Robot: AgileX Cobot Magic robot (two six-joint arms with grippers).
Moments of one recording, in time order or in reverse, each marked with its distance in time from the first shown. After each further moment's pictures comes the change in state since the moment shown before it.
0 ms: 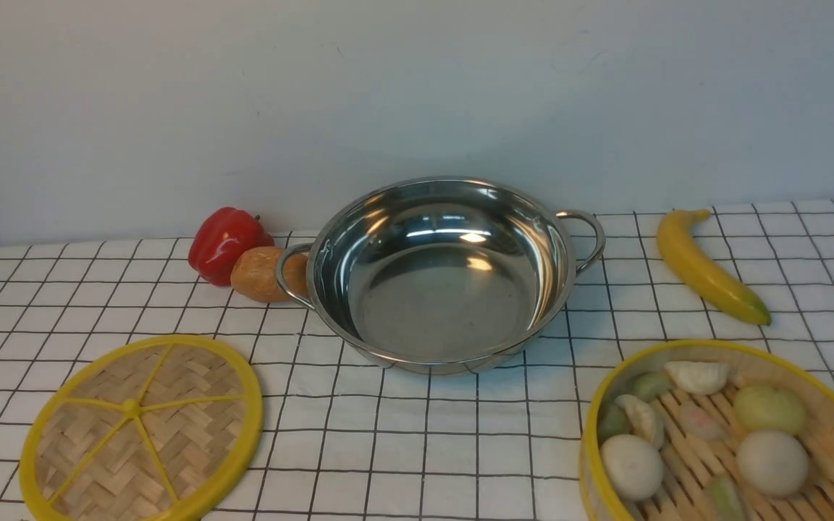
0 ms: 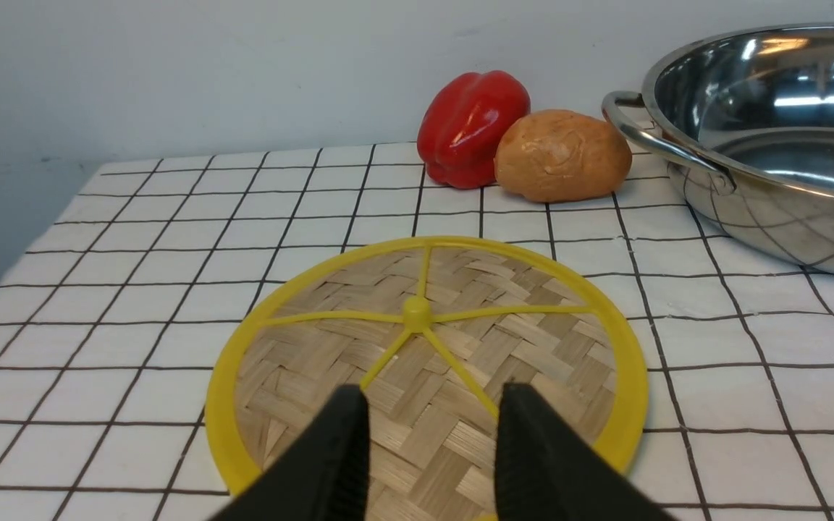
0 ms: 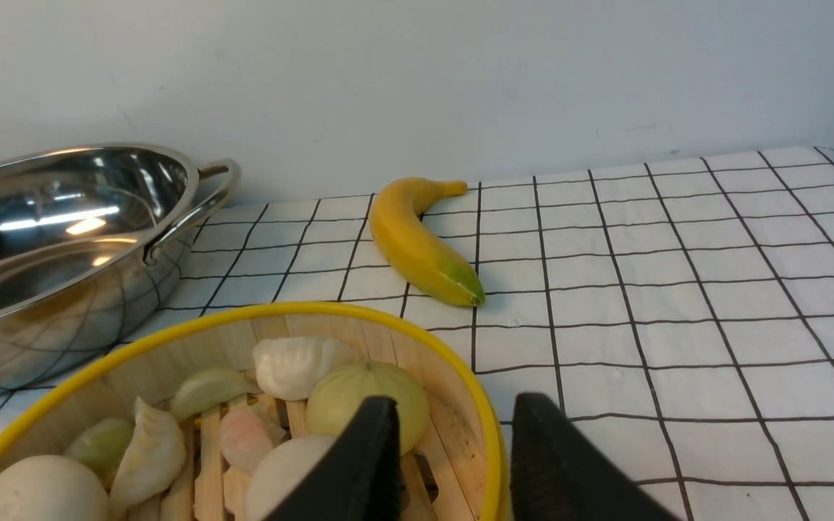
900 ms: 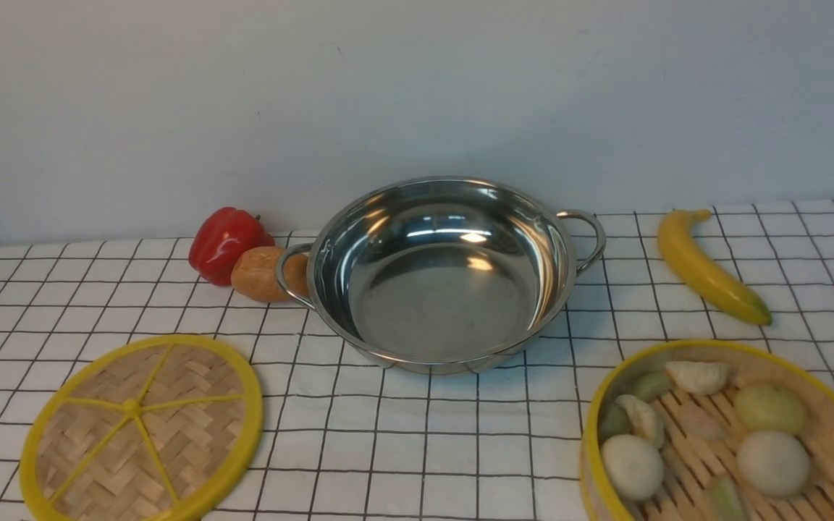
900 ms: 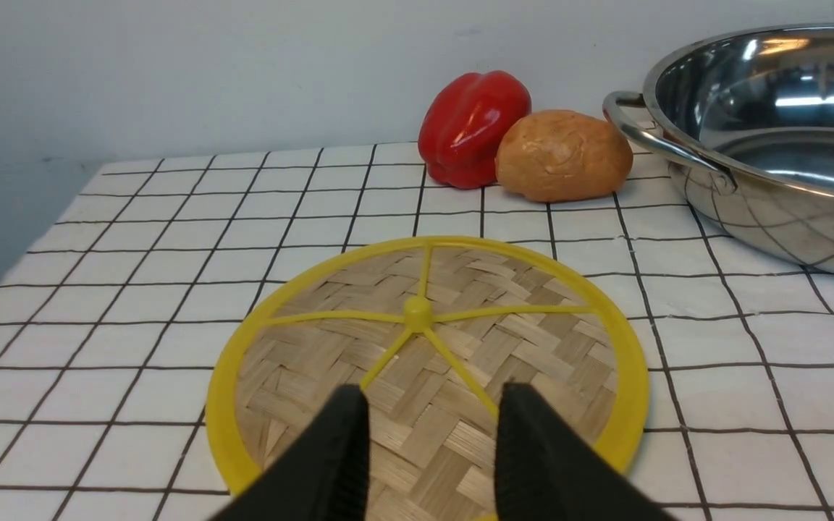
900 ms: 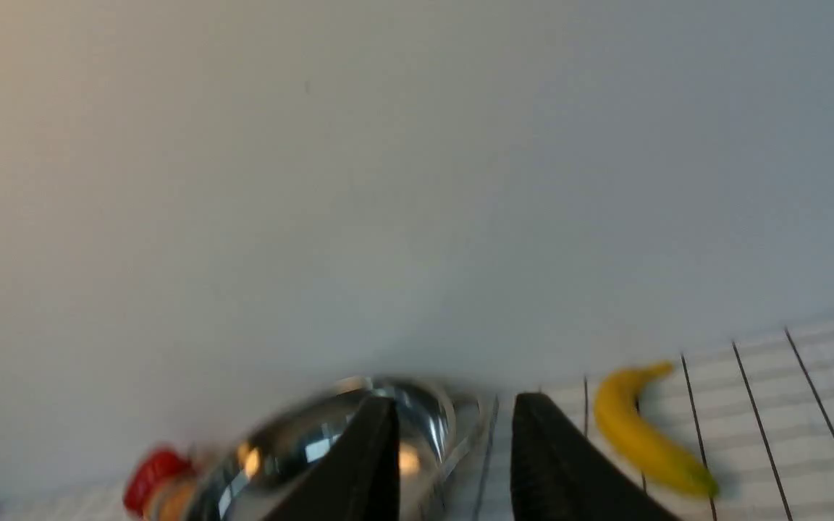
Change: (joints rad) right arm 0.000 0.233 -0.647 0.295 0.427 -0.015; left arm 0.000 0.000 0.000 0.000 0.000 0.000
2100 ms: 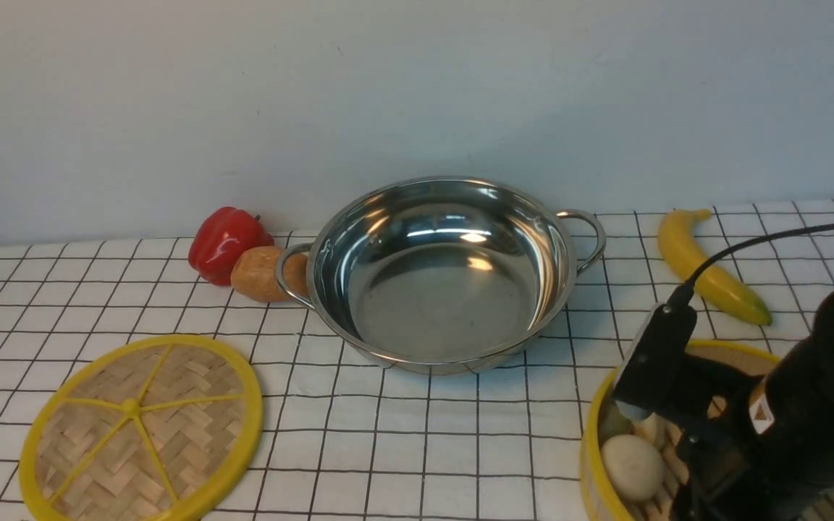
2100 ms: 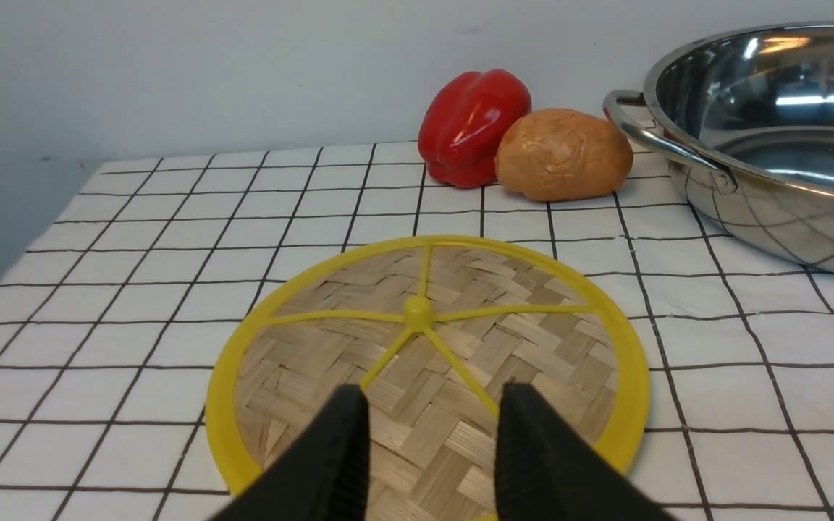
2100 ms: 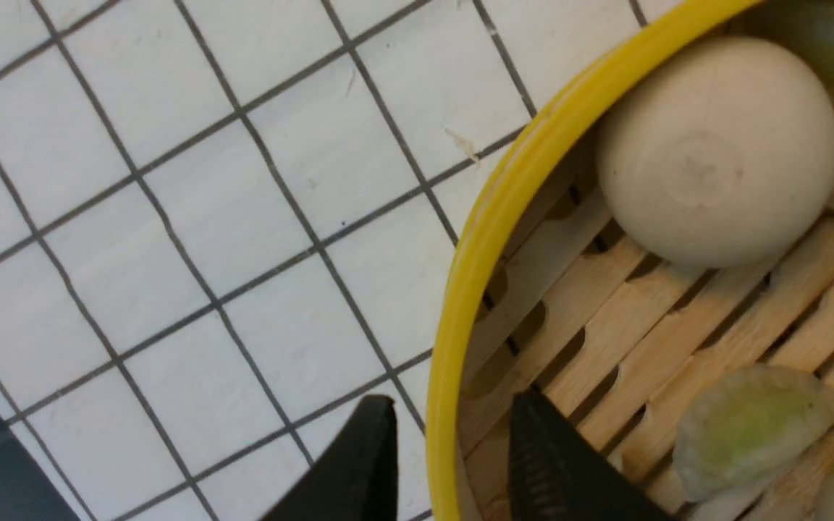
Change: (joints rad) right arm 0.589 1.195 -0.234 -0.158 0.231 -0.547; left arm 0.000 0.000 0.000 0.000 0.001 0.000
